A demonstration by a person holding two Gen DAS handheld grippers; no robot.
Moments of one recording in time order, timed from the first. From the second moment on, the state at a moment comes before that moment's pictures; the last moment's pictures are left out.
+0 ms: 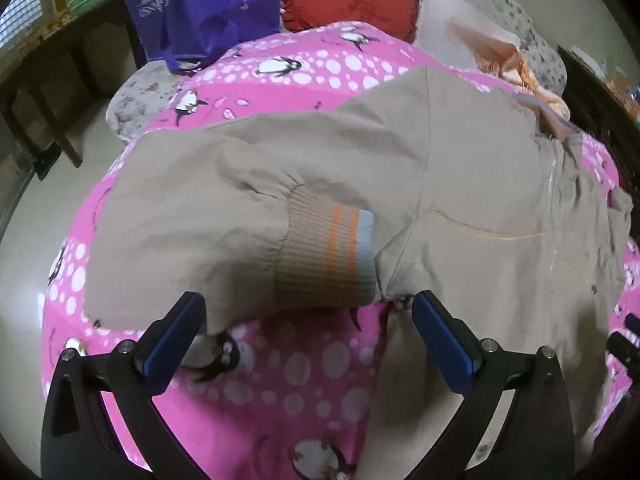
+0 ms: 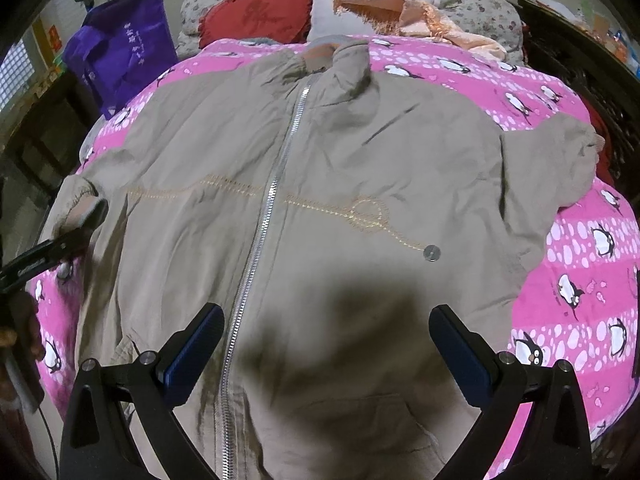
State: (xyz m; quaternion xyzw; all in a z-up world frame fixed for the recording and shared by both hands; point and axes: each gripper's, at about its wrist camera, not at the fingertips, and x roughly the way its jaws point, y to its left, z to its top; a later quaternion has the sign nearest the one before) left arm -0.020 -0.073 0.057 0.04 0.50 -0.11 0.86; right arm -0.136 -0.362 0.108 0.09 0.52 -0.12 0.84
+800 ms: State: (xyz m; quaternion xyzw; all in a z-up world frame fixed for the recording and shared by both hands) left arm -0.042 -0.154 0.204 -0.02 0.40 -0.29 0.87; right arm -0.156 -0.413 0.113 0.14 0.50 -0.16 0.84
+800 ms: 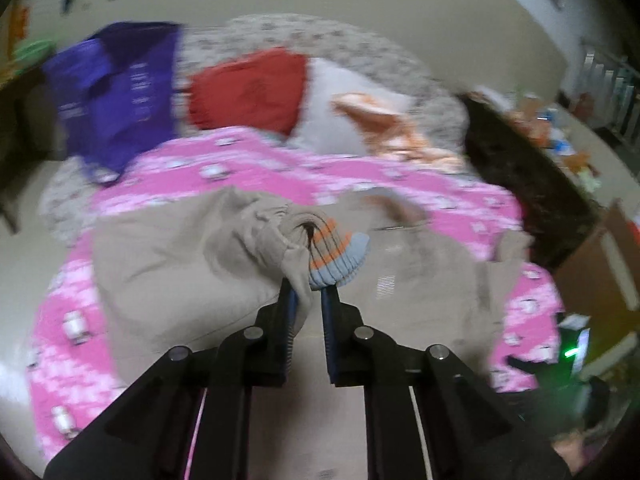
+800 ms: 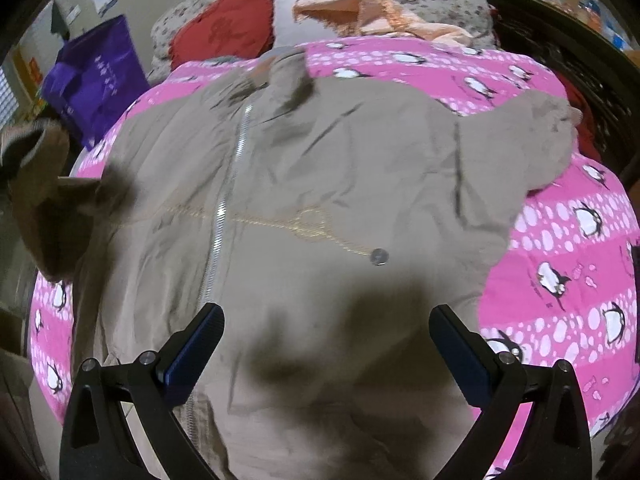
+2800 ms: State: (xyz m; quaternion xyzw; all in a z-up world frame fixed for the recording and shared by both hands) left arm -0.046 -0.082 0.046 -0.05 0.53 -0.14 0.84; right arm -0.062 -0.364 0.163 0.19 0.46 0.10 0.86
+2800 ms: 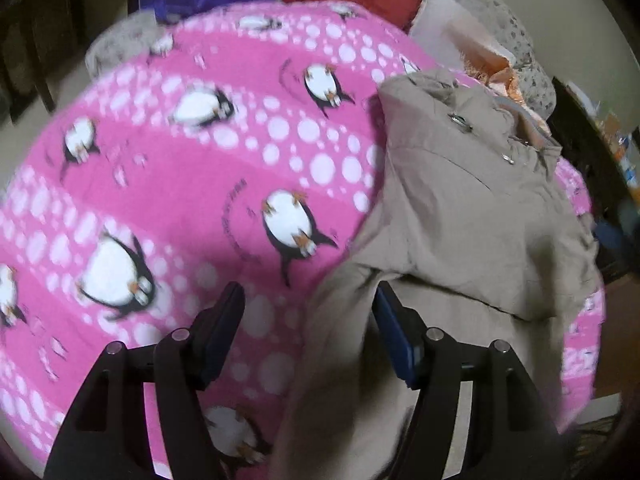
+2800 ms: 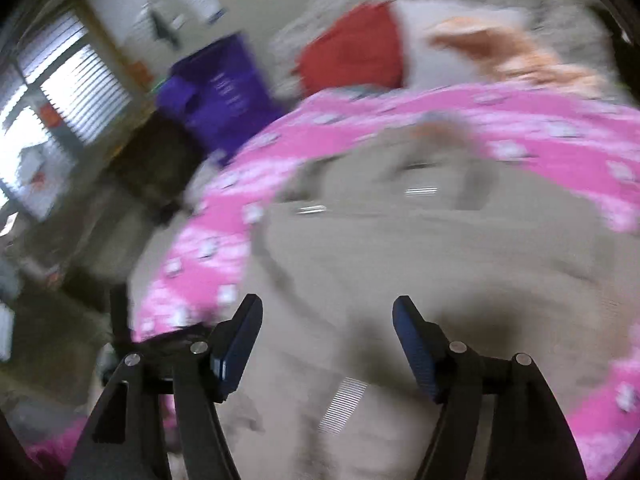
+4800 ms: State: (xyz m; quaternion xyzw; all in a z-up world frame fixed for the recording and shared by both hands) left arm -0.047 -0.181 0.087 0.08 0.46 -0.18 0.86; right arm -0.127 -0.490 0.077 0.11 0.54 -0.13 0.82
